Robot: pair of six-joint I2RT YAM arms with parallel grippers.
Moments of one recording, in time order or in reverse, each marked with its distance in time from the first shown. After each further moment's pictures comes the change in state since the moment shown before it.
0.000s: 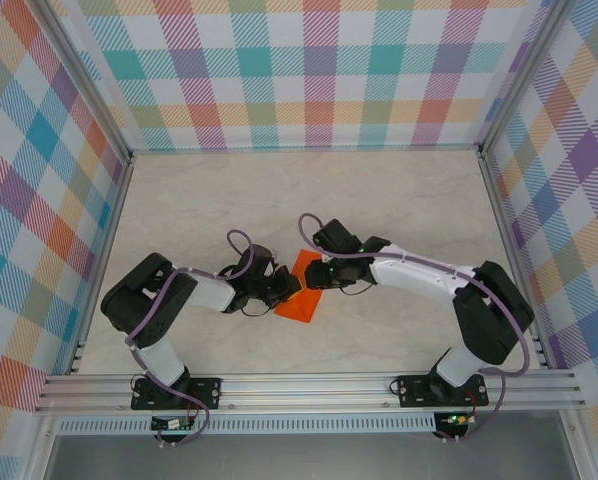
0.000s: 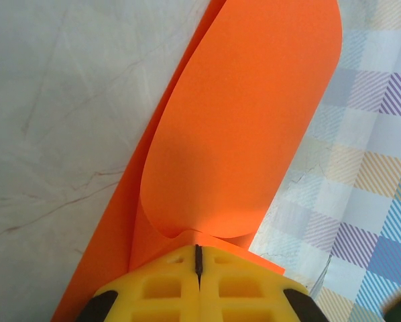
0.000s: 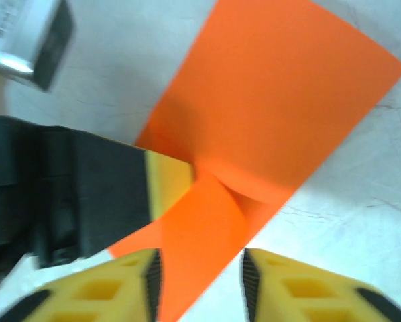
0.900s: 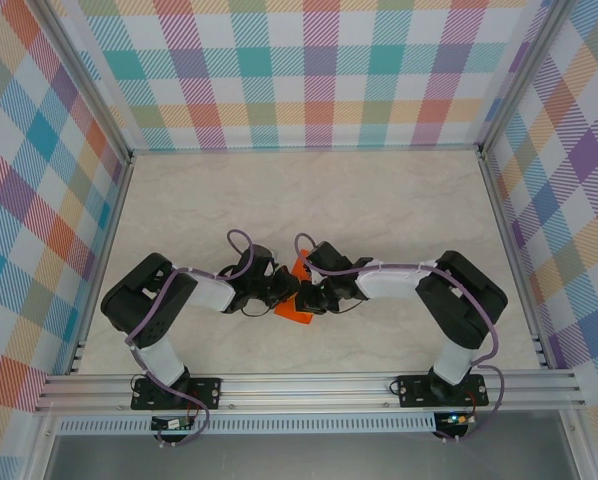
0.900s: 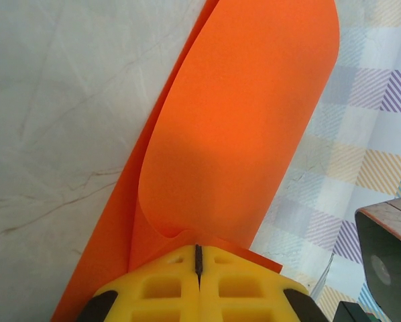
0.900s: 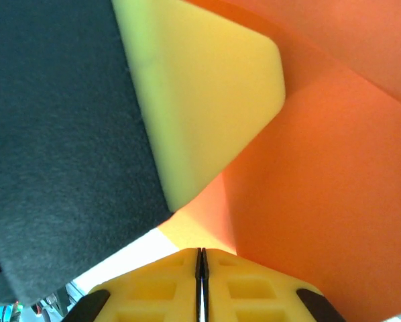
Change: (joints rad) left arm 0.000 0.000 0.000 0.000 0.002 0.013; right arm 0.048 0.163 -0.141 0.295 -0.296 0.260
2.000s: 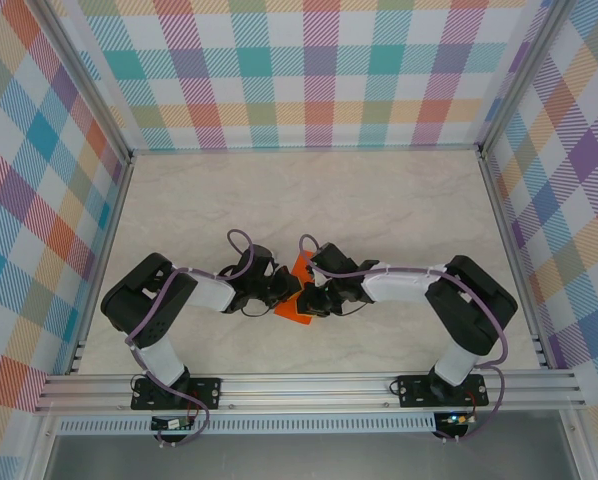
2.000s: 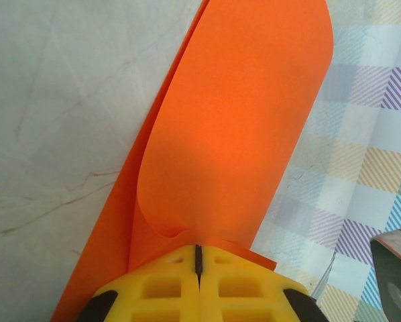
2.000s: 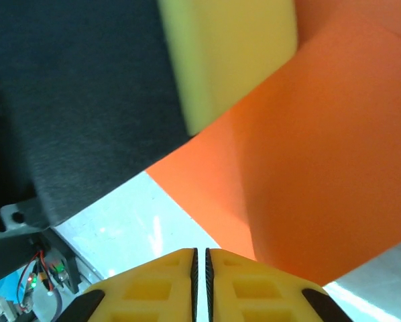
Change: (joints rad) left arm 0.000 0.000 0.000 0.000 0.000 0.010; right arm -0.001 -0.058 -0.042 0.004 -0.043 0.002
